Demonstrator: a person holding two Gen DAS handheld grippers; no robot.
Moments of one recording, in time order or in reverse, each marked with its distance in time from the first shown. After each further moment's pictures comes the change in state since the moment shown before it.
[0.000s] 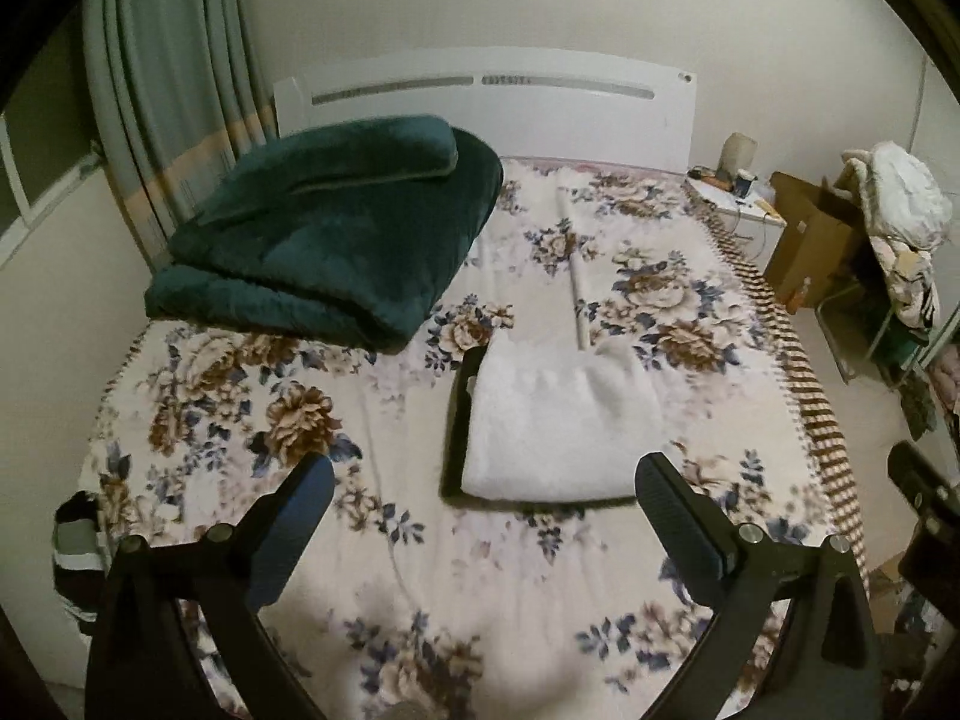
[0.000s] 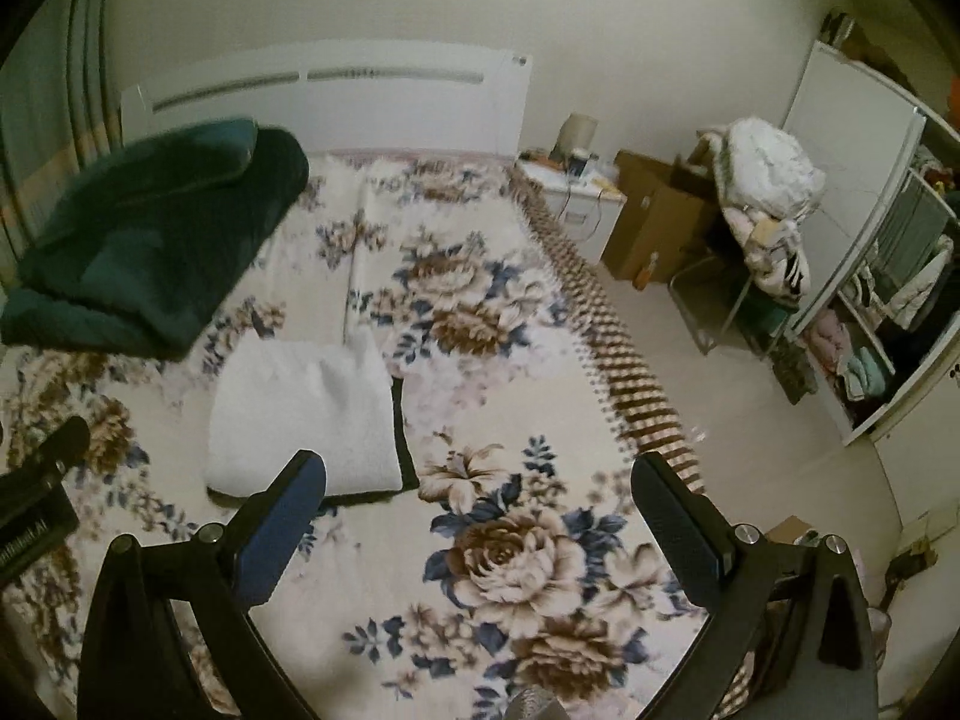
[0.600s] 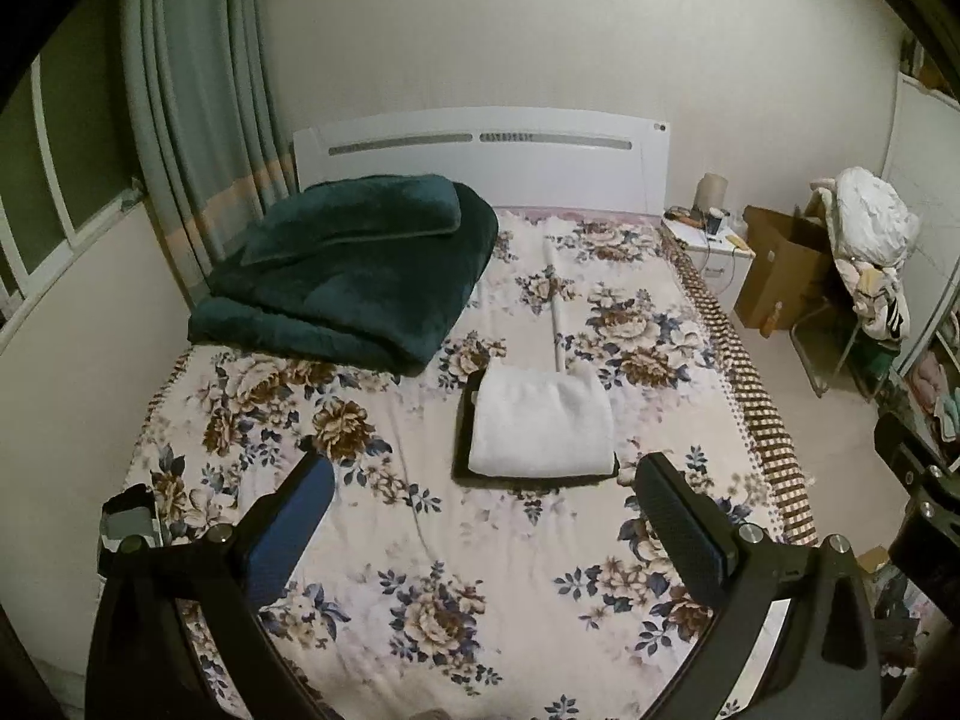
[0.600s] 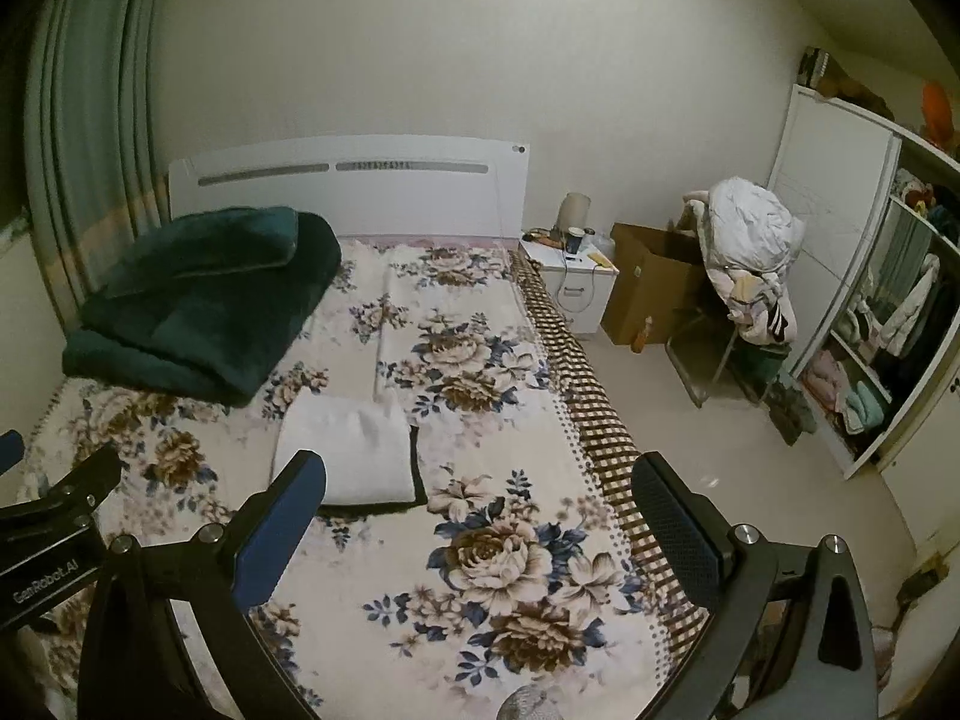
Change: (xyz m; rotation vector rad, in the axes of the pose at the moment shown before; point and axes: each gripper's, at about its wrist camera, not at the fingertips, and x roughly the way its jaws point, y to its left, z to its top) left arm -0.170 -0.001 -0.017 -0.001 -0.088 -0.003; right arm -0.236 -0.062 -0.020 0.019 -0.167 0.063
